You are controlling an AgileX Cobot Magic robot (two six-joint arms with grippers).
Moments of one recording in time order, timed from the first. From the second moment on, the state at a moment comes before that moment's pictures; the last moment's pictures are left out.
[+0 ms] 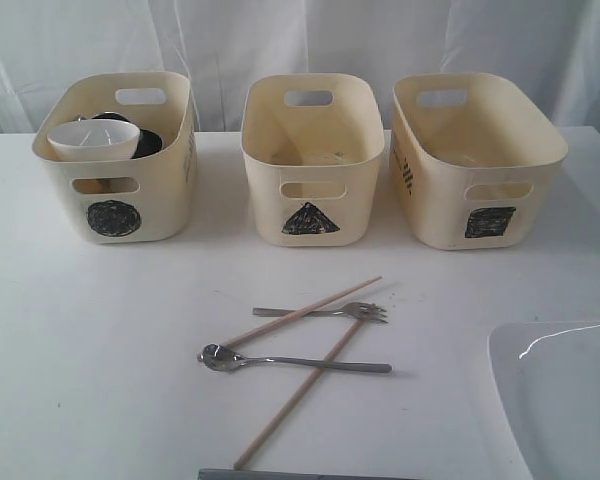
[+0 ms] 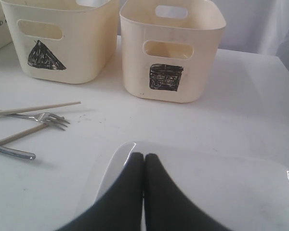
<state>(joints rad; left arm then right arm) -0.05 1.19 -1.18 0.35 0.49 -0.27 0.03 0.01 0.00 0.04 0.34 -0.07</state>
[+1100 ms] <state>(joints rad) -0.05 0.36 -0.61 0.08 1.00 -0.46 0.03 0.01 0.00 0.04 0.34 -0.07</state>
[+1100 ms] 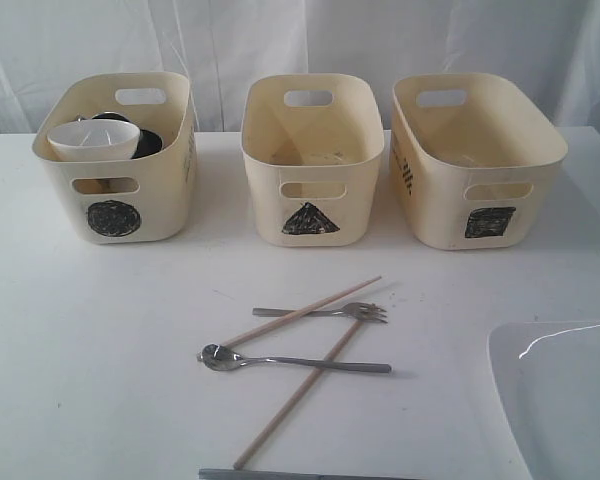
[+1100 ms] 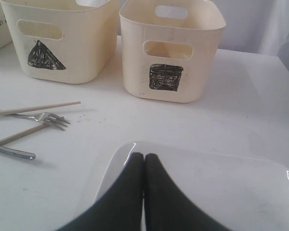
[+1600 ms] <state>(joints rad) -0.05 0.35 -0.61 0.35 1.12 0.04 0.03 0.01 0.00 0.04 0.34 -0.07</state>
